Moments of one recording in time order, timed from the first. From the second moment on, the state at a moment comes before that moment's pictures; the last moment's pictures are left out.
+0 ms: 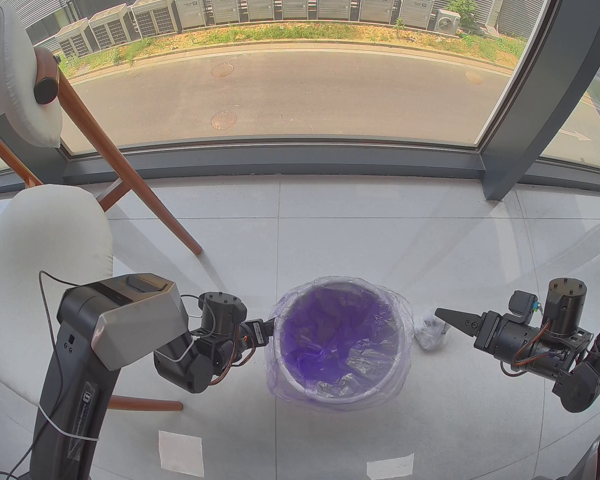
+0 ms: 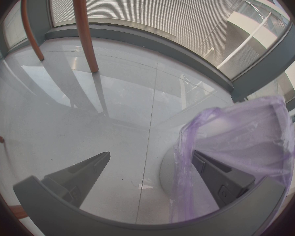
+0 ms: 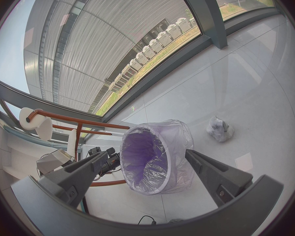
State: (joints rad) left arm -0.41 2.61 -1.09 -1.00 0.12 -0.45; right arm 0.25 1.89 -0.20 -1.33 0.34 0.62
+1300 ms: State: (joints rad) left arm -0.39 2.65 -1.22 -0.96 0.12 -0.47; right arm 0.26 1.91 -0.20 -1.37 0.33 0.62
